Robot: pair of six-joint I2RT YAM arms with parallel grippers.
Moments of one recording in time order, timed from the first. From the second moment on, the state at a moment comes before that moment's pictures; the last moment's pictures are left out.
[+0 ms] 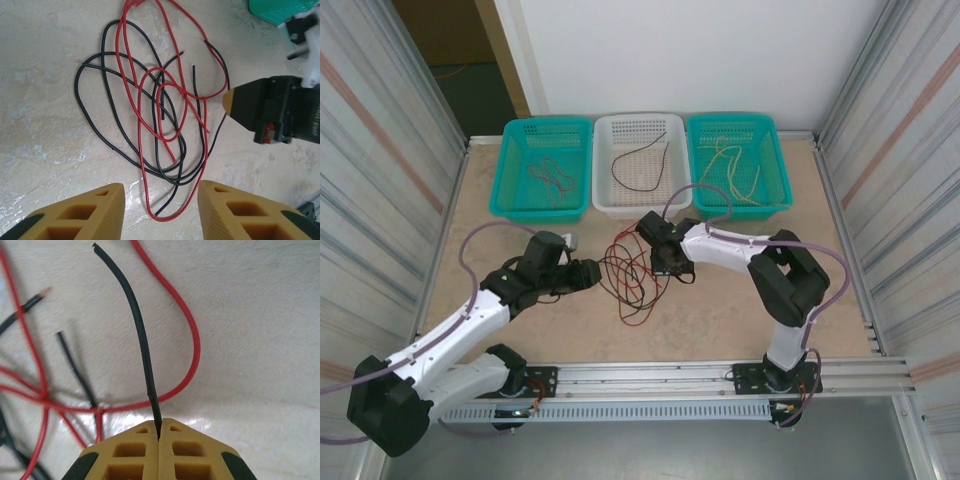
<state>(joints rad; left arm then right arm) -0.58 0.96 0.63 -0.48 0.20 -0.74 0.82 1.80 1.19 -0.72 0.20 0.78</state>
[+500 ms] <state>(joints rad) -0.65 0.99 0.63 -0.35 0.27 -0.74 1.10 1.49 1.35 -0.78 0.39 0.66</state>
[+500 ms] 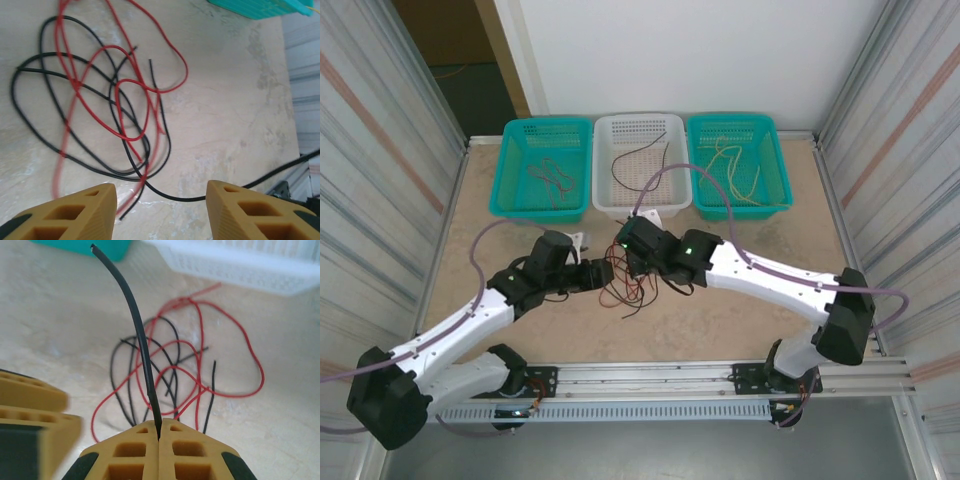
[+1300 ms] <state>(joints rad) -0.84 0.87 0.68 -0.16 0.22 -0.41 0.99 1.18 1.51 -0.75 0.29 0.48</state>
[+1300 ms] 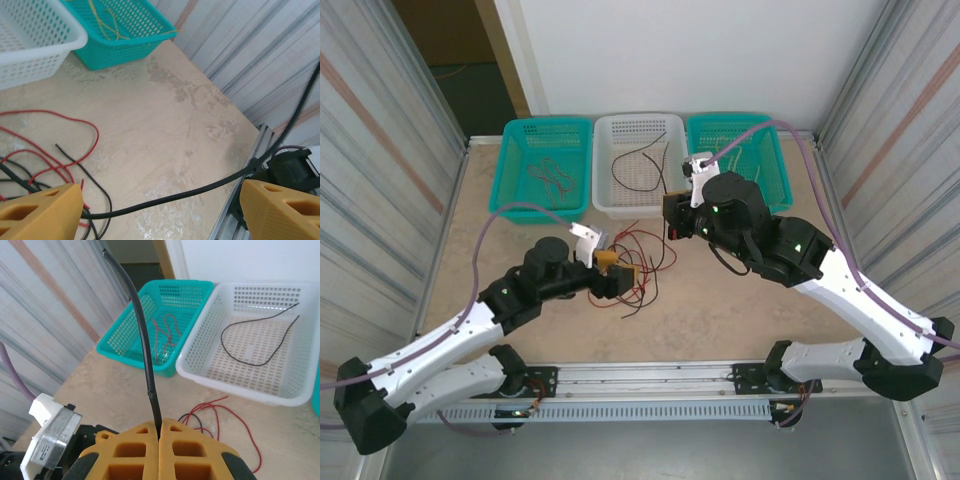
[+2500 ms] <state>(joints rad) -0.93 1.01 0.76 -0.14 0.26 -0.15 0.88 1.18 1.47 -0.64 0.05 0.55</state>
